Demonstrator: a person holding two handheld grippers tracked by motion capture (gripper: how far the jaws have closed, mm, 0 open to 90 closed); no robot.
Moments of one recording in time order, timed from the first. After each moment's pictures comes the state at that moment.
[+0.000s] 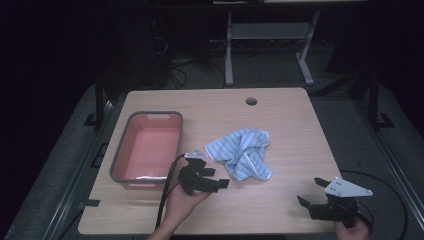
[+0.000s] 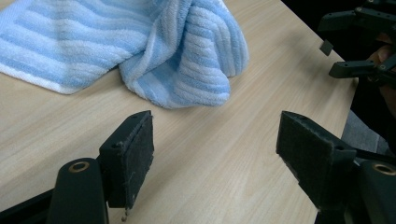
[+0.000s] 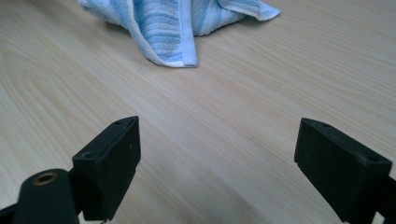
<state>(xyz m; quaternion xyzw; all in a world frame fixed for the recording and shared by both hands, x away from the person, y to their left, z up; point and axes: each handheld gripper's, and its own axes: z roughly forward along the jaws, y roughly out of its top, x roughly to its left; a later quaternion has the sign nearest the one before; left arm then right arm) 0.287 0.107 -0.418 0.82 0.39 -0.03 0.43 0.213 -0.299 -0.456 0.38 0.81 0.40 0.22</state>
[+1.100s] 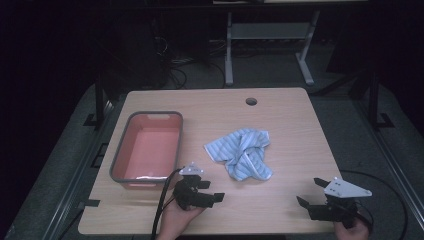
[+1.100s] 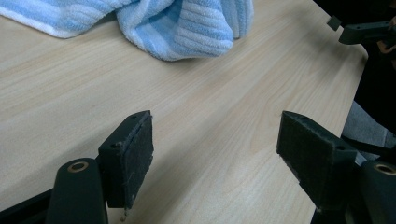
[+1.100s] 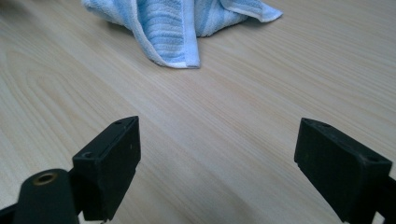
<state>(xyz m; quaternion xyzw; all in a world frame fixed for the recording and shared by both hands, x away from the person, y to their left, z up) 0.260 0.120 -0.444 0.81 0.39 -0.03 0.43 0.211 -0.297 -0.454 0.38 0.81 0.40 0.22</state>
